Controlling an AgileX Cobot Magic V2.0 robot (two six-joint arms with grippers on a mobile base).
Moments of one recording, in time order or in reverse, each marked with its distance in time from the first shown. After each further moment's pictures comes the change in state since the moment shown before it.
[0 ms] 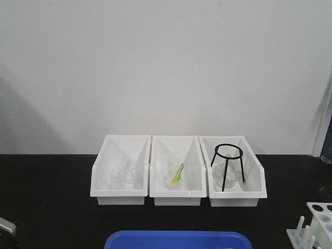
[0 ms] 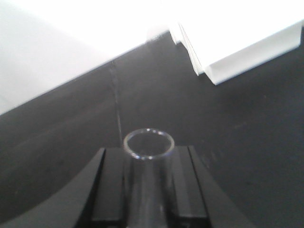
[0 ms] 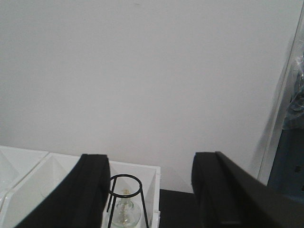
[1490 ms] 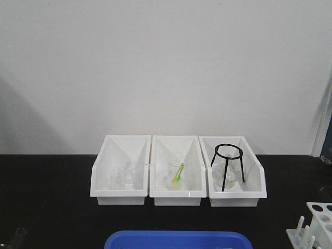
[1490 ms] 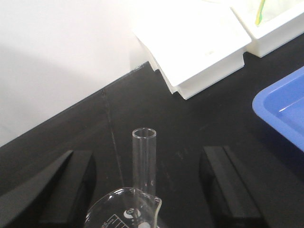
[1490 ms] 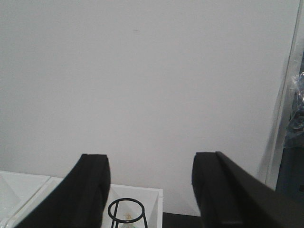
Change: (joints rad) left arm 0.000 -0.464 0.157 0.160 0.274 -0.056; right arm 0.000 0.000 0.000 0.000 -0.080 0.026
